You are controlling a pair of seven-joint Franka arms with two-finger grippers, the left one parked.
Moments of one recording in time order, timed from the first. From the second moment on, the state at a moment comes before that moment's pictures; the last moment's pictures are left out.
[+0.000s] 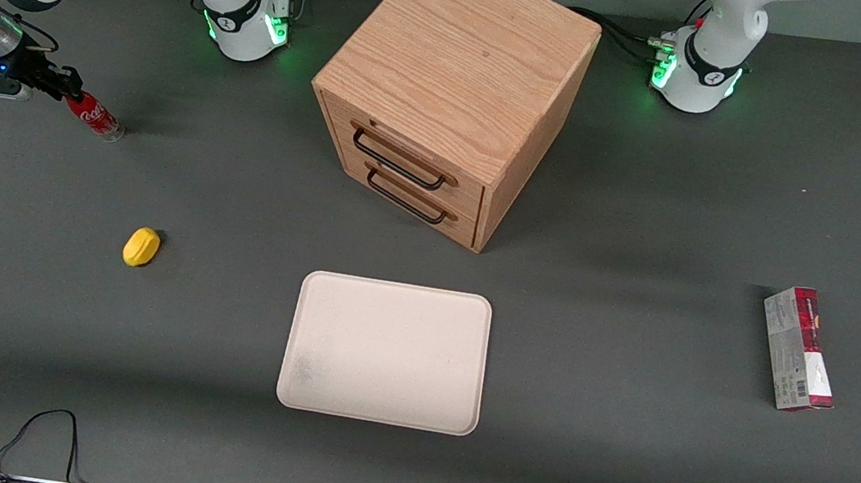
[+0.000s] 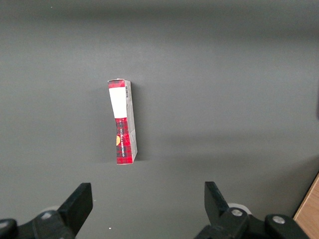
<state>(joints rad) 0.01 -0.34 -0.72 -2.68 -0.38 2.33 -0.35</state>
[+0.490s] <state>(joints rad) 0.01 -0.33 -0.72 -2.68 -0.38 2.33 -0.35</state>
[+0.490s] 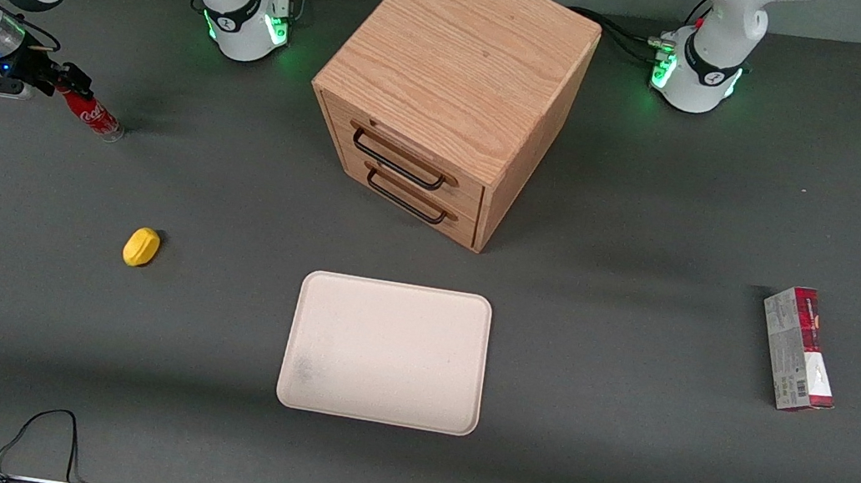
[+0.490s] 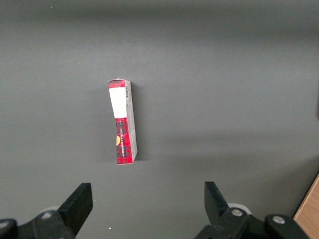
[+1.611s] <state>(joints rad) 0.04 -0.30 -0.45 -2.27 -0.18 1.94 -0.27</state>
